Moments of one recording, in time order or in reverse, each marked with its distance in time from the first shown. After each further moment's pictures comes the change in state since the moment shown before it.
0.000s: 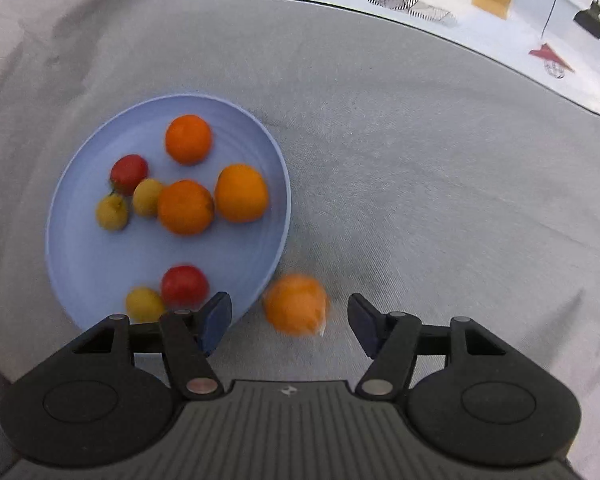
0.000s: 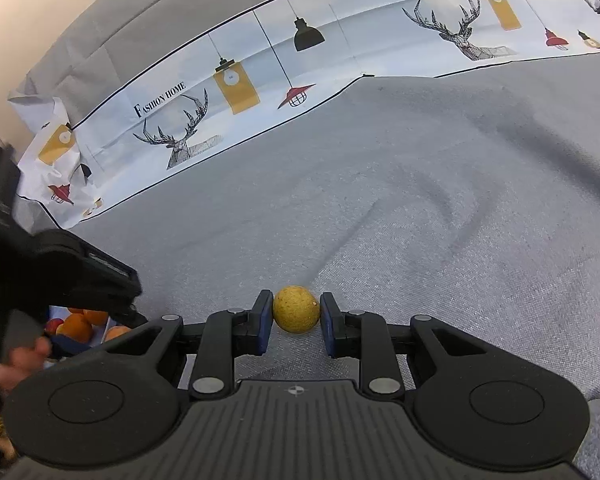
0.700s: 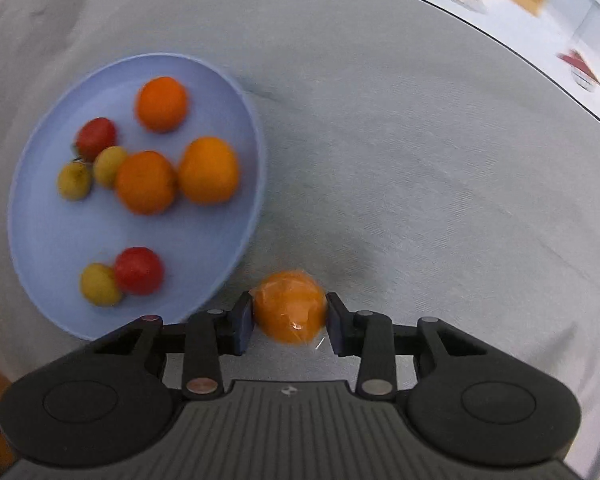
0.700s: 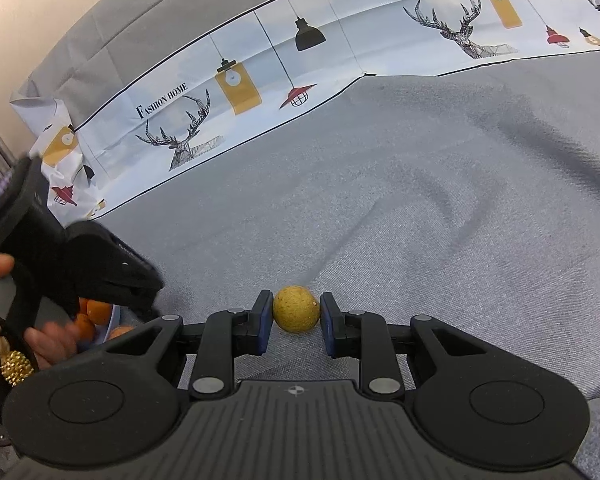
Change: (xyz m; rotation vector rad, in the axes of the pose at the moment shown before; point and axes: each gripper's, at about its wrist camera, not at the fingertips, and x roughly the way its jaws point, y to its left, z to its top) left arm 0.017 -0.025 0.013 -0.086 0.119 -0.020; right arm -0.001 -0.002 0.000 0.008 -0.002 0.014
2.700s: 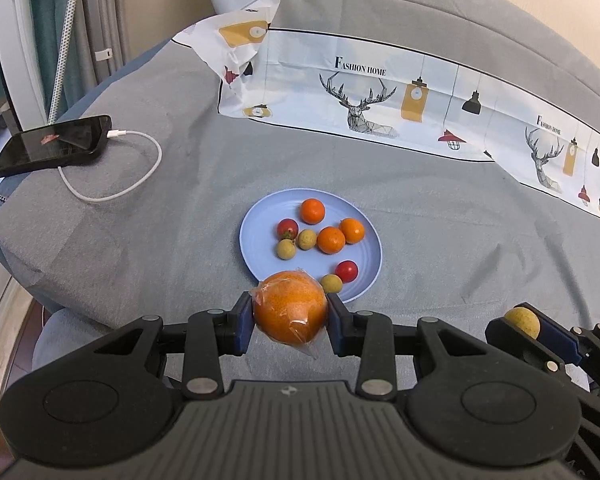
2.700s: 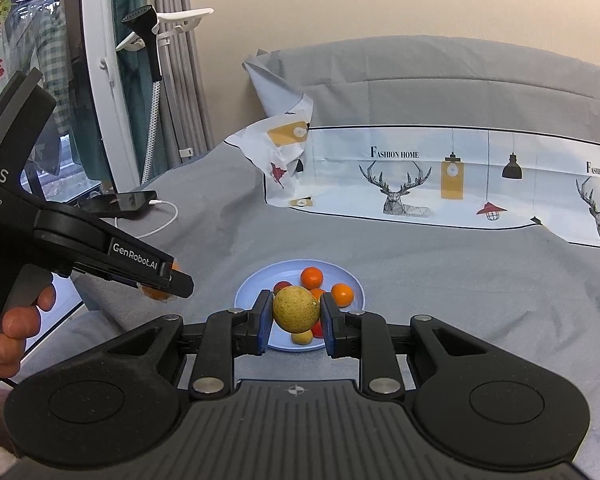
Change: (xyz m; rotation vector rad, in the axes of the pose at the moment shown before) left arm -0.186 0.285 -0.115 0.295 -0.476 -0.248; right arm -0.184 0.207 -0.055 -0.505 -0.109 0.253
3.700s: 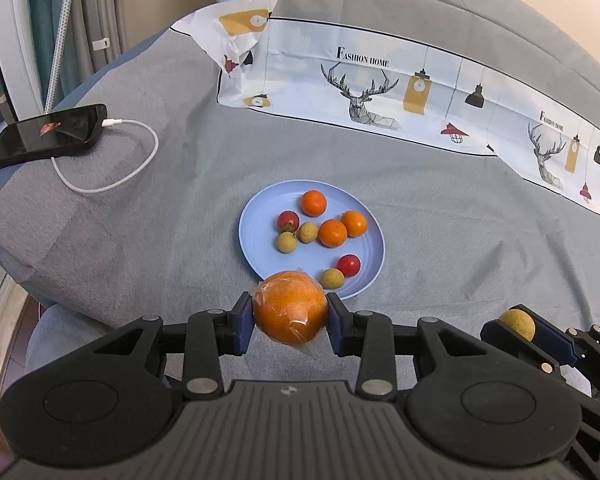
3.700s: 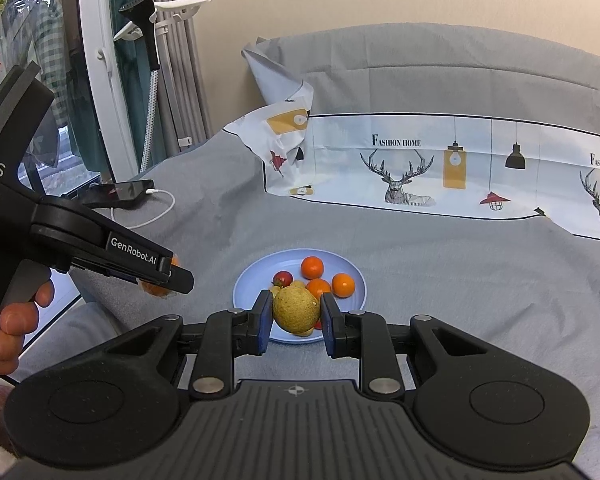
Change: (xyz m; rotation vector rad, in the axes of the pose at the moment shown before) left arm 0.013 0.002 0.001 -0.010 0.032 -0.006; right arm 0.011 0.004 0.001 0.006 0.035 -0.003
